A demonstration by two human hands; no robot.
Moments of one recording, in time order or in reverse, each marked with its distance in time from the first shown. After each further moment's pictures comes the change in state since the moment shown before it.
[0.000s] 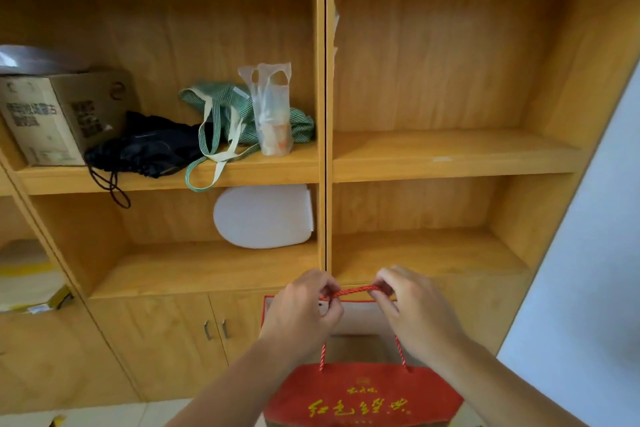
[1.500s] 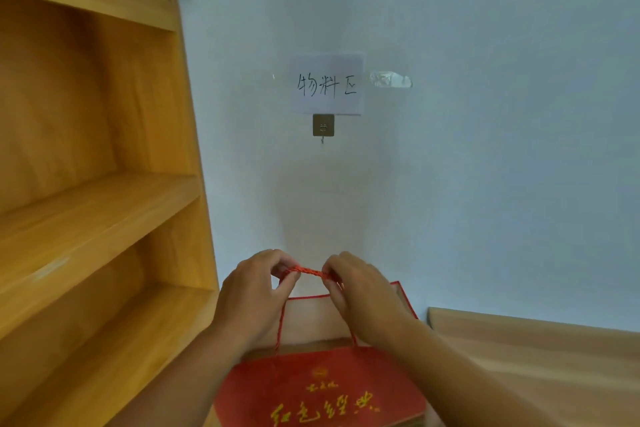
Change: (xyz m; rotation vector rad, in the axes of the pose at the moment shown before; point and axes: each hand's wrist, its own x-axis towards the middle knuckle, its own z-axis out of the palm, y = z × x) left_hand 0.234 0.242 0.202 -0.554 -0.553 0.887; right_hand -0.040 0.156 -0.146 -0.584 0.473 0.885
